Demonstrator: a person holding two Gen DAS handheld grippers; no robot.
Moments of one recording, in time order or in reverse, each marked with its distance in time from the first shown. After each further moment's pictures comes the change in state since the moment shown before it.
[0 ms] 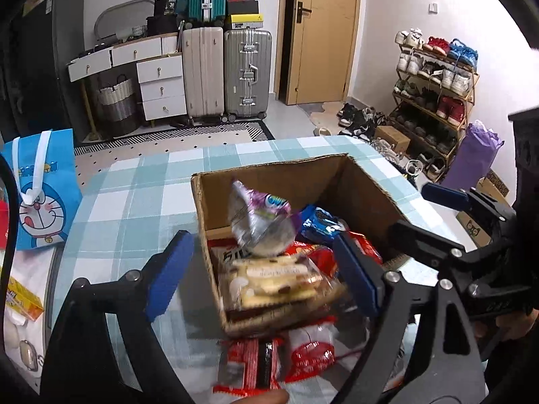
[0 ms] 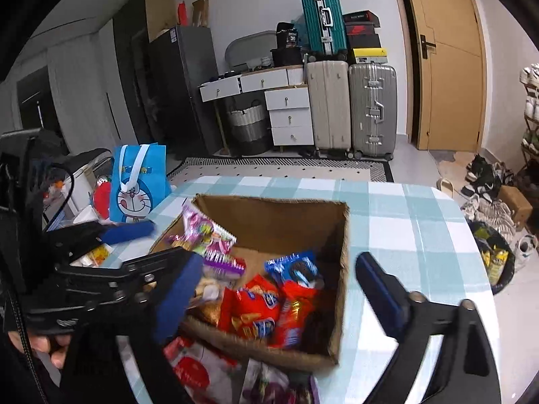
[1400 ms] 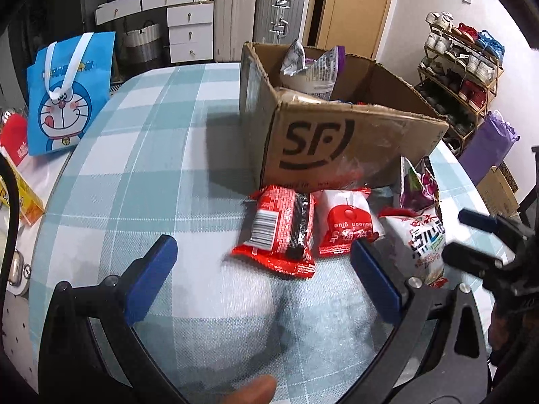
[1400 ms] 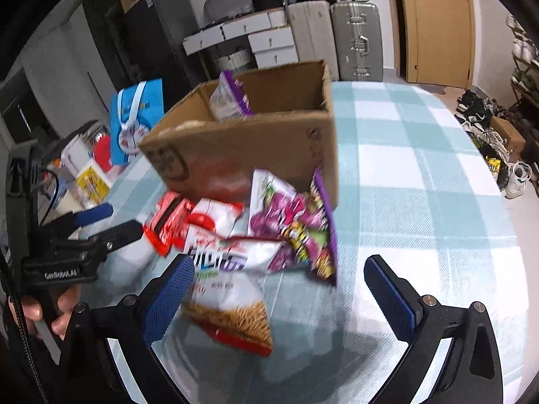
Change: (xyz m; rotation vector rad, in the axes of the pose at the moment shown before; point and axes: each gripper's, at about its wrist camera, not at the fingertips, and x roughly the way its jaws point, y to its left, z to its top) left arm -0.030 0.021 -0.132 -0.123 0.188 0.069; right arm -0.038 0.019 -0.124 0.101 0.255 0.004
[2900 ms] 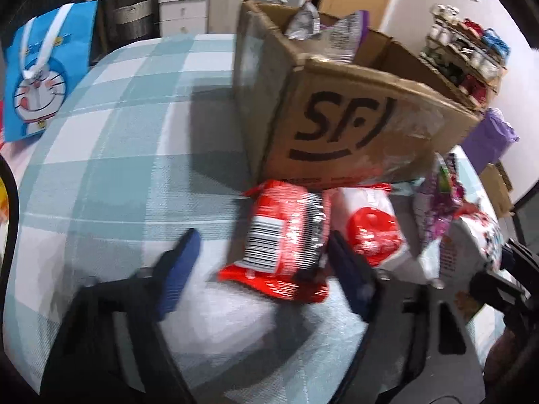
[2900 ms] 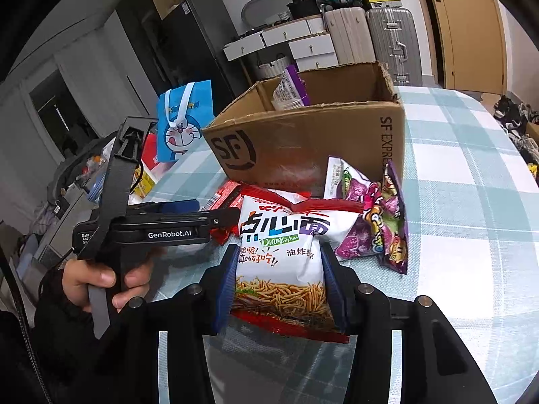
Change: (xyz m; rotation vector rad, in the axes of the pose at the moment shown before) left arm 0.059 0.009 0.012 -0.014 0.084 -0.074; right arm -0.003 0.021 -0.015 -0.028 -0.065 0.171
